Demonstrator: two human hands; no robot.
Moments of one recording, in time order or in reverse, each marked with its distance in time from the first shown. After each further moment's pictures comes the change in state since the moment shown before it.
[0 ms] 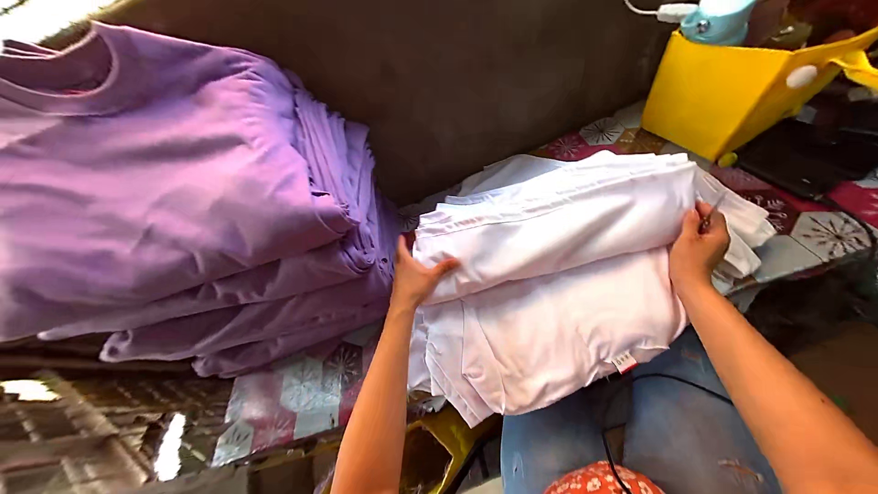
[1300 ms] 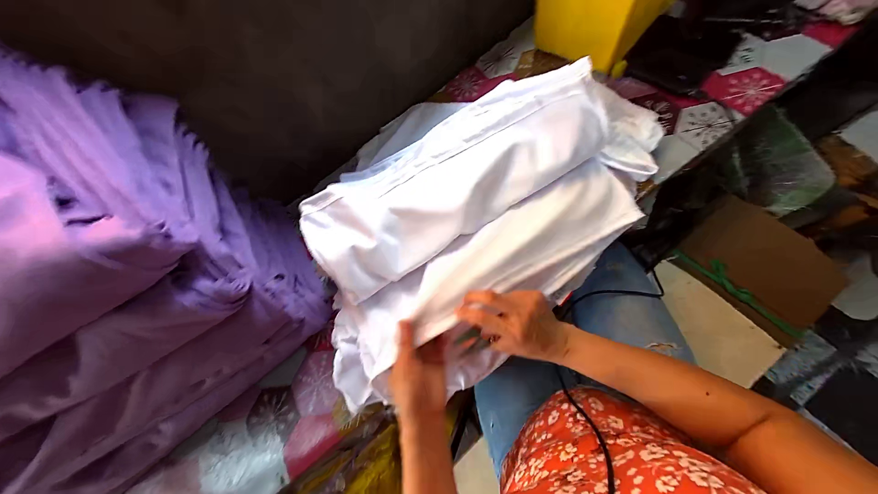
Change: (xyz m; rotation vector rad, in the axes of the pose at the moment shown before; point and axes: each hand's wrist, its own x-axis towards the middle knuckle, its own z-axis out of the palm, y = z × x) left_hand -0.183 0.051 0.055 -1.175 -0.042 -0.404; right_hand -0.215 -0.090 0.002 -0.064 -0.462 -0.922
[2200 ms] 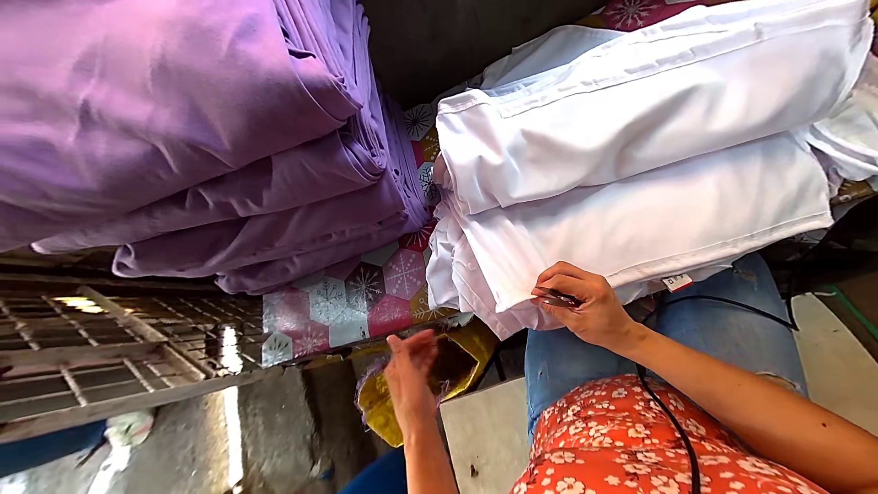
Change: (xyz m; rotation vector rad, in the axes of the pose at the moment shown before) left_hand -0.050 0.024 -0.161 0.534 0.411 0.013; right_hand -0.013 -0.031 0.037 0.708 -0.232 0.303
